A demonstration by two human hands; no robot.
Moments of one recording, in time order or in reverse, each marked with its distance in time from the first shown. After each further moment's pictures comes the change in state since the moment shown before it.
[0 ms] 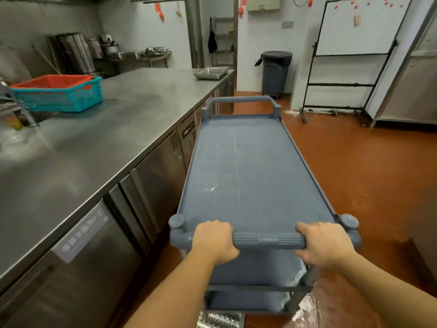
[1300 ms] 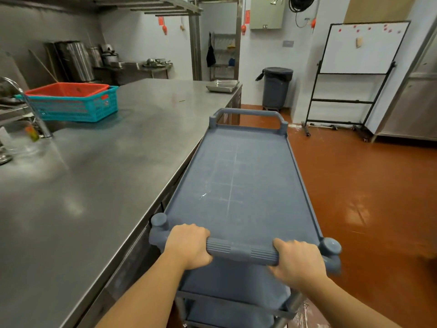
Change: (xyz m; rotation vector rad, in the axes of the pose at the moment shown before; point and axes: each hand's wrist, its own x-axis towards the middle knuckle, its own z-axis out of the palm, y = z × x) left_hand -0.009 -0.322 0.020 0.060 0.051 0.086; right_hand 0.102 -0.301 -0.046 0.108 -0.003 0.084
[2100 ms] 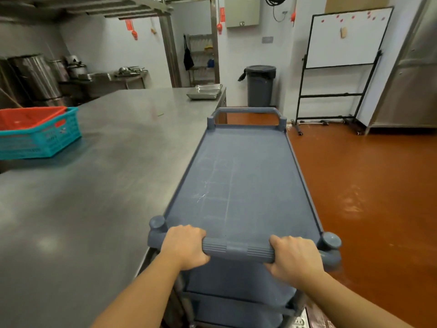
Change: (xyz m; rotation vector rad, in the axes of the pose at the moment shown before) left_hand 0.272 -0.108 -0.025 0.018 -0.007 0.067; right_hand 0.273 0.025 0.002 -0.008 0.026 0.068
